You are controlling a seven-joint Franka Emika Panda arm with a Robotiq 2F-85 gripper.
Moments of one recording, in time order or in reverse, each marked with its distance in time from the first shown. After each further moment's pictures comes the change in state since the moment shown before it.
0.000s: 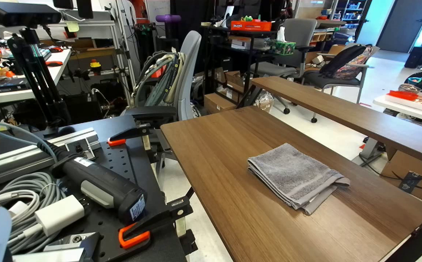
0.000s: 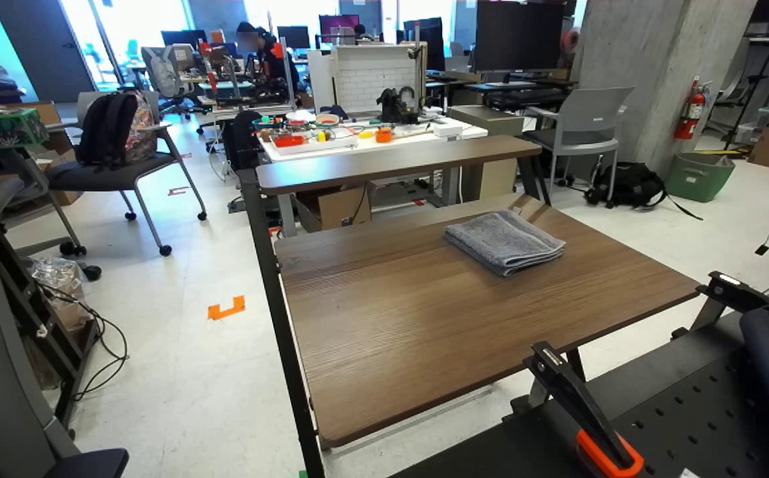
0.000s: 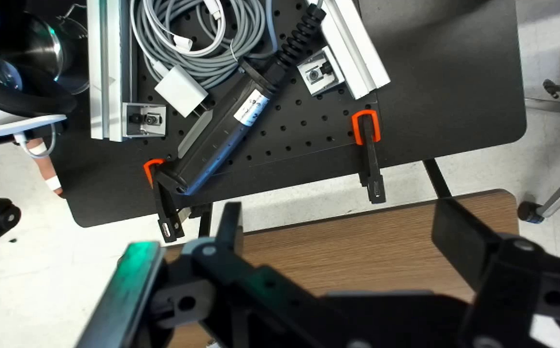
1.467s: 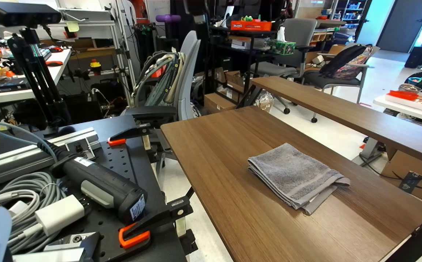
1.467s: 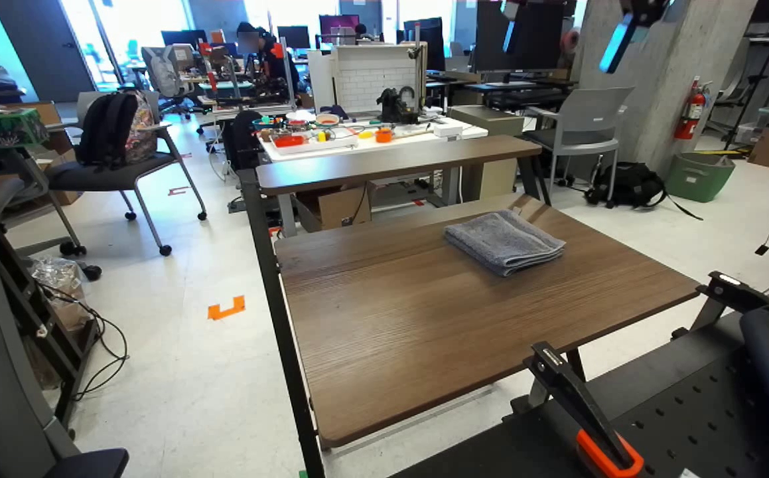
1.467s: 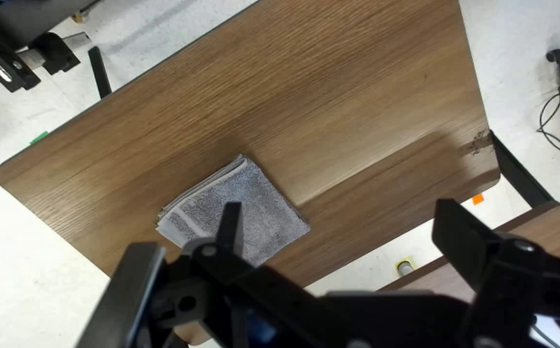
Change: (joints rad) arm -0.092 0.484 -0.170 0.196 0.011 0.628 0.048
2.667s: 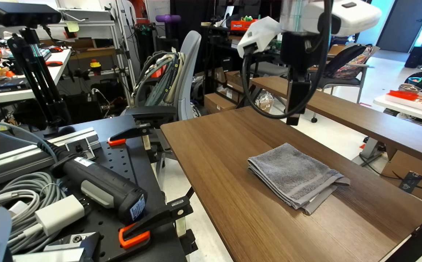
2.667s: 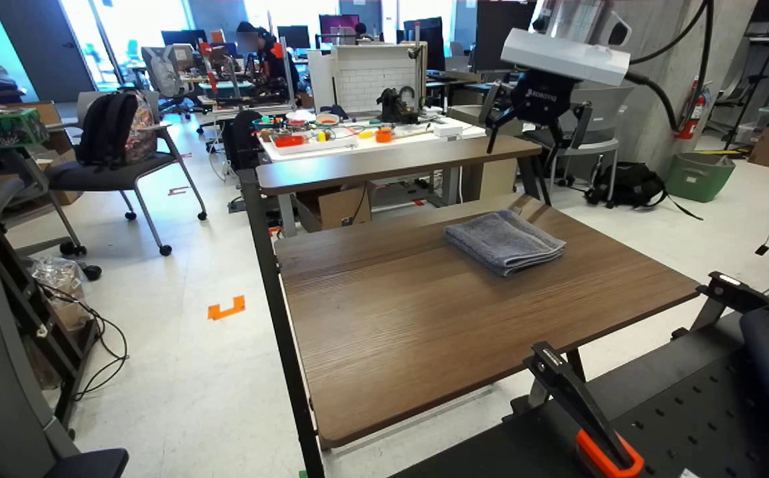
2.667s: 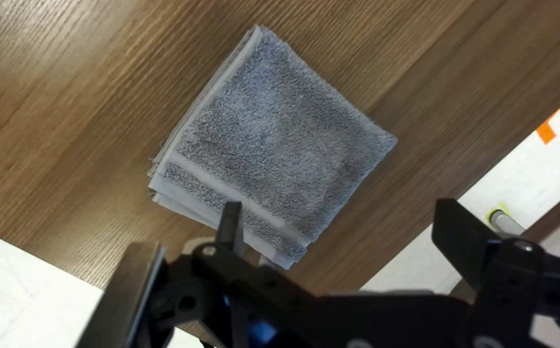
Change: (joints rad) arm -0.011 0.707 -0.196 0.524 0.125 0.130 -0.033
